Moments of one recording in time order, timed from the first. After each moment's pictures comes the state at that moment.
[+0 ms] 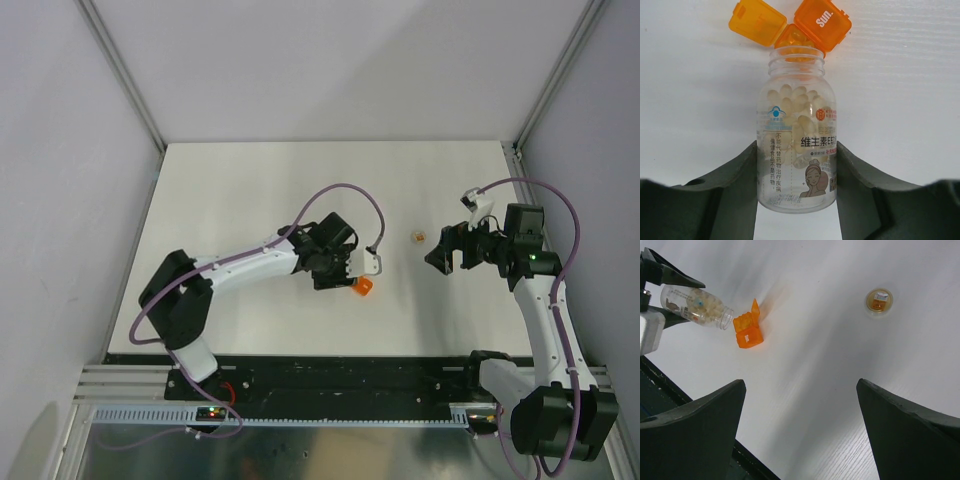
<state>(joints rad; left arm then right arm) -0.87 1.70 1.22 -0.63 0.12 0.68 -0.09 0.99 0.86 -0.63 -0.69 -0.24</state>
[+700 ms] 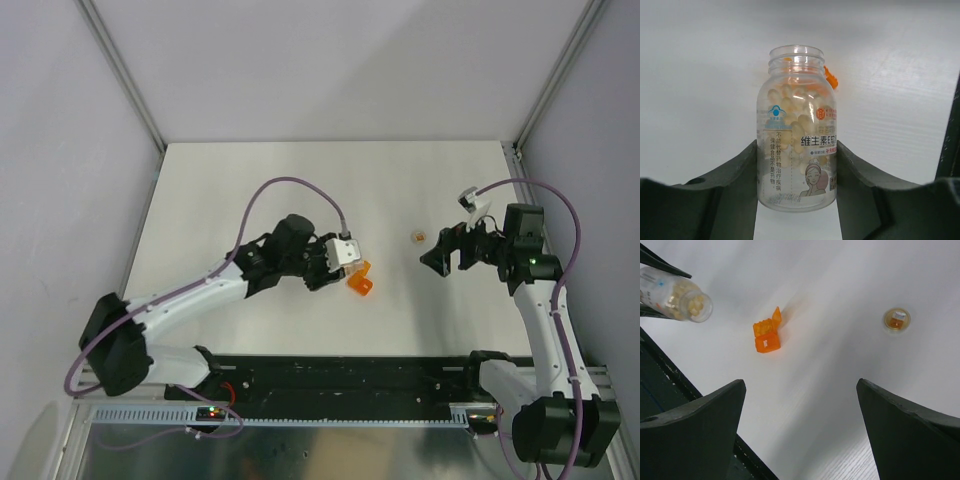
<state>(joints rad) -0.83 1.35 0.96 -0.33 0.28 0.51 -0.07 0.95 0.86 -0.62 -0.76 -0.24</state>
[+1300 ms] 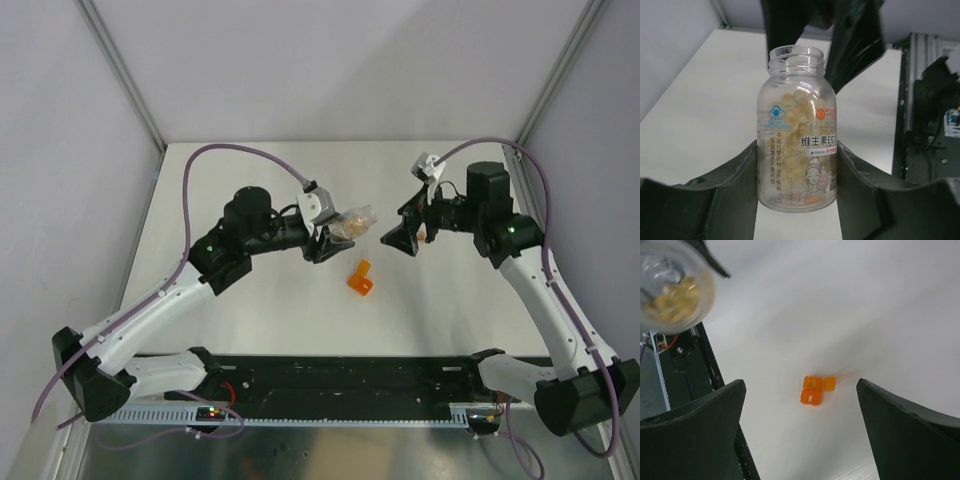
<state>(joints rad) -0.77 1.13 1.08 -0.14 0.47 0.19 0.28 1.10 1.16 -0.57 -0.80 -0.21</state>
